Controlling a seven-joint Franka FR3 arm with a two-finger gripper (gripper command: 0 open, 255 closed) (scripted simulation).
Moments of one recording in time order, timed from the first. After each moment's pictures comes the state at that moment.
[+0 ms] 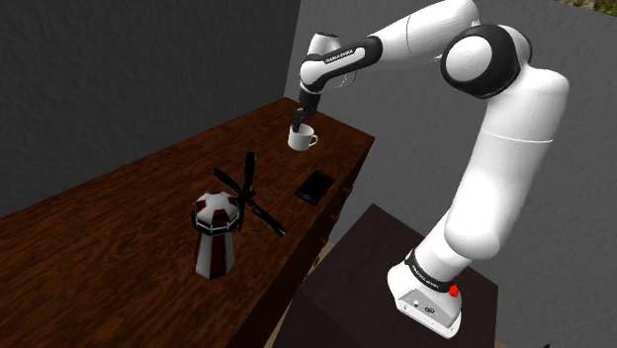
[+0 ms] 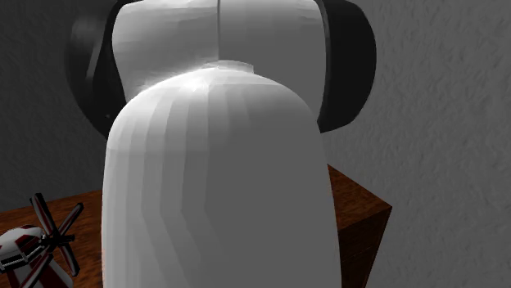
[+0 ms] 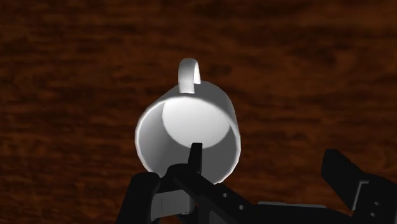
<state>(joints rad) -0.11 0.30 -0.13 -1.90 0.00 2.28 -0.40</state>
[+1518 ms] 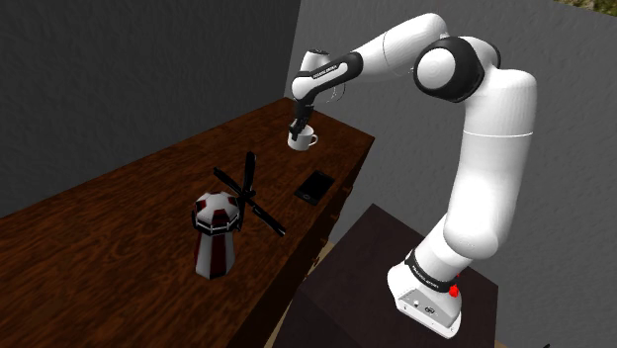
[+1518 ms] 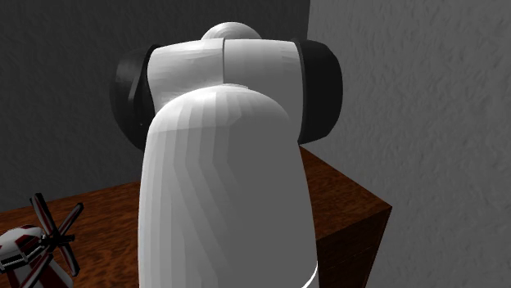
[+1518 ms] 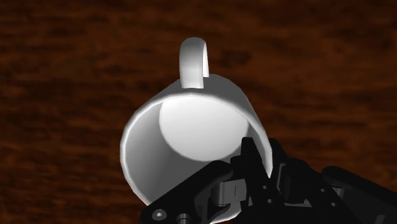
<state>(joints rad) -0.13 0.46 -0.12 -1.83 0.03 2.35 -0.43</state>
